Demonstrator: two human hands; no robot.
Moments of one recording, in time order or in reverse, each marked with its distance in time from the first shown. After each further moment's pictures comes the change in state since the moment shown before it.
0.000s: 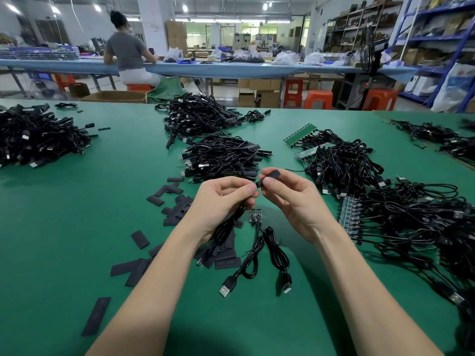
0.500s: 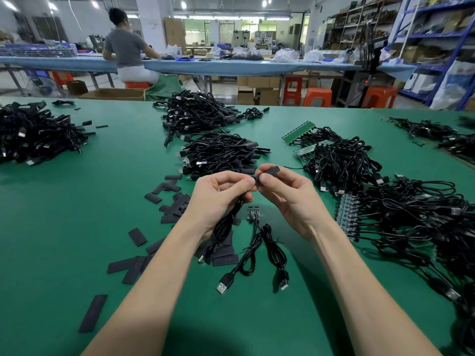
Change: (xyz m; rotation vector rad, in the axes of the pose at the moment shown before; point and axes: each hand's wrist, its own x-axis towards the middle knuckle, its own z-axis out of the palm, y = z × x) left_hand 0.002 -0.003 0.004 -0.021 0.041 0.077; right_hand 0.000 0.002 0.002 0.045 -0.020 -0.009
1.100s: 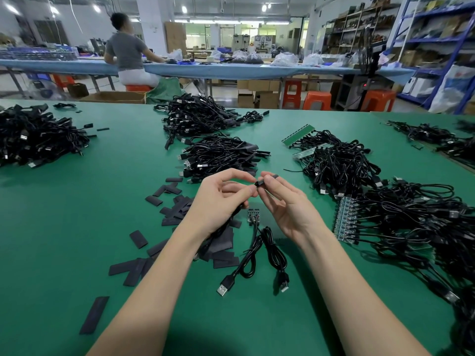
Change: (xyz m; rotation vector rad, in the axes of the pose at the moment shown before) left_hand 0.006 -0.004 -0.008 0.323 -0.074 0.138; right_hand 0.007 0.015 -0.003 0.276 0.164 0.141
